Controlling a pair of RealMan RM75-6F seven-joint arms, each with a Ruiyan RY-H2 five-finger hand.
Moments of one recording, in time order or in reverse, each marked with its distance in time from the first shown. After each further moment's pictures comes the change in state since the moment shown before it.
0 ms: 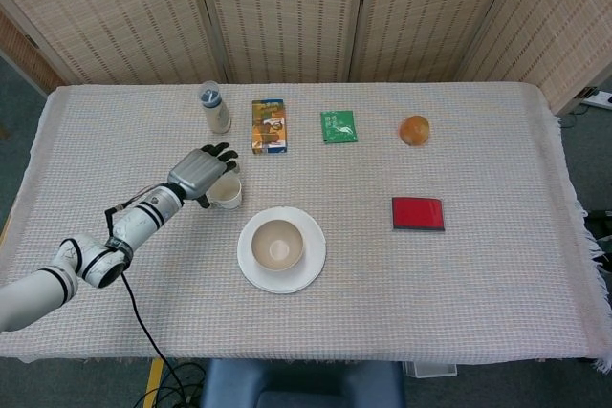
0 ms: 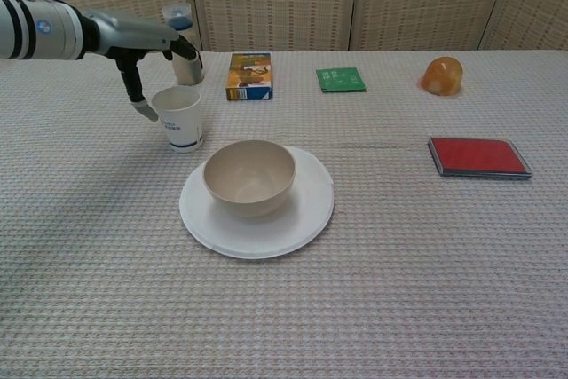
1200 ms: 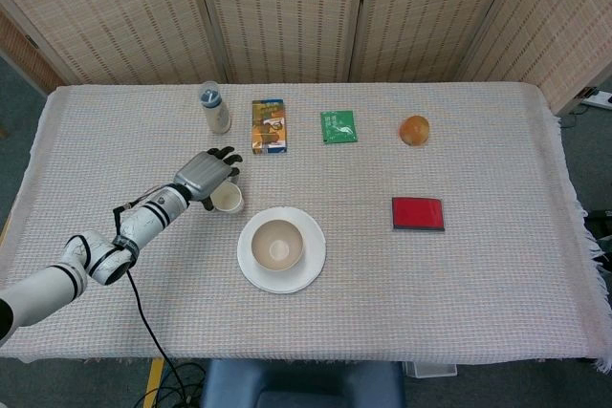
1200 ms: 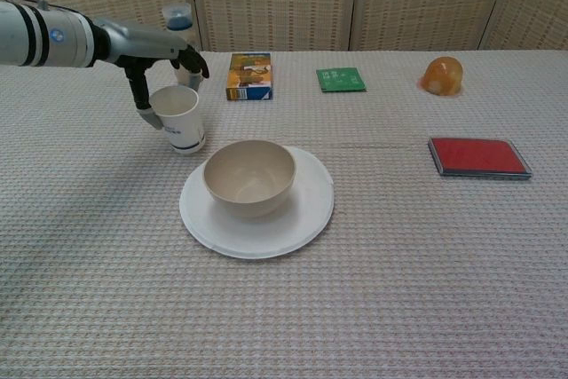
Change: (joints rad) left arm -0.030 -0.026 0.034 0.038 0.020 -0.003 -0.066; right arm 0.003 0.000 0.007 0.001 -0.001 -0.019 -0.001
